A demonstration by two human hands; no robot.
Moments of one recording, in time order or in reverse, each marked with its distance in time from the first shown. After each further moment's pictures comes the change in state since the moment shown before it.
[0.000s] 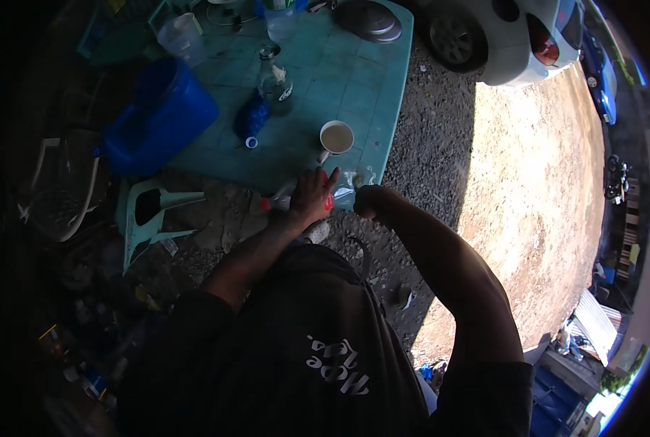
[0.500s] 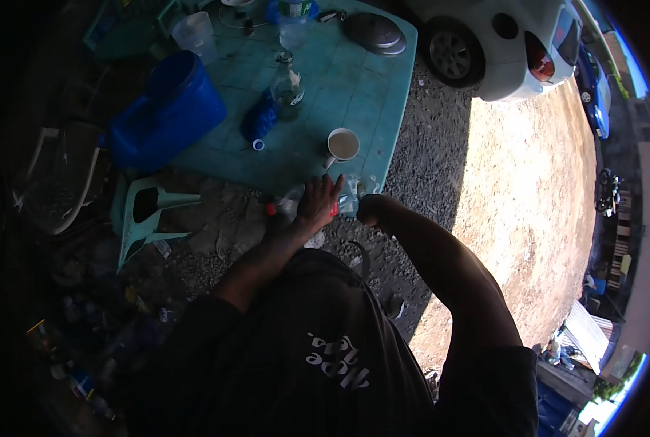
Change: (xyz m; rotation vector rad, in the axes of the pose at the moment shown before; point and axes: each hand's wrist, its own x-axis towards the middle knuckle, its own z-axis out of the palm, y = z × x) left_hand -0.008 0.008 0.003 0.131 0.082 -0.029; right_hand 0.032 0.006 0.017 -0.221 0.015 -0.066
